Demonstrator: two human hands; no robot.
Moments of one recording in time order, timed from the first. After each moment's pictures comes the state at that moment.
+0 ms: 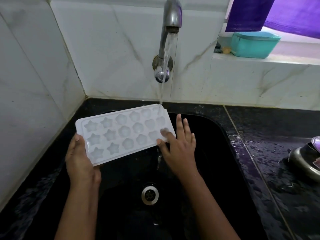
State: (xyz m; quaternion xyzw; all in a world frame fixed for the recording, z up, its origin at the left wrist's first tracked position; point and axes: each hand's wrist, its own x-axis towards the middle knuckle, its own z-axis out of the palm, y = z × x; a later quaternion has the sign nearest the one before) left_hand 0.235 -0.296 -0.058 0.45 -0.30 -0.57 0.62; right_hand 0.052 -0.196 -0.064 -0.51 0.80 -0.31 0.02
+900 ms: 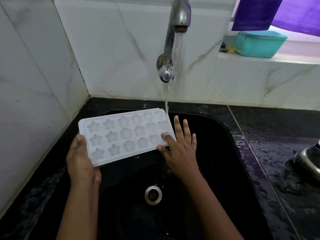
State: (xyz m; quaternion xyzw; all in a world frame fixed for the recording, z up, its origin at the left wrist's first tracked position) left_hand 0.243 -0.304 -0.062 0.45 -0.30 -0.59 0.60; right_hand 0.054 -0.200 -0.079 -0.53 0.81 -0.26 -0.02
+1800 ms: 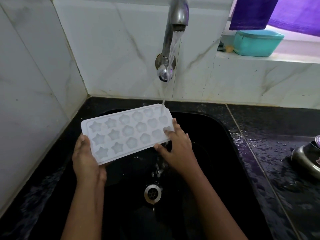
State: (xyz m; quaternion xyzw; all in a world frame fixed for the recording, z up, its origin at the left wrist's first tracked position) left_hand 0.234 -0.297 -0.060 0.45 -0.27 -0.60 0.60; right_hand 0.054 -0.196 -0.056 -0.52 0.80 -0.29 0.11
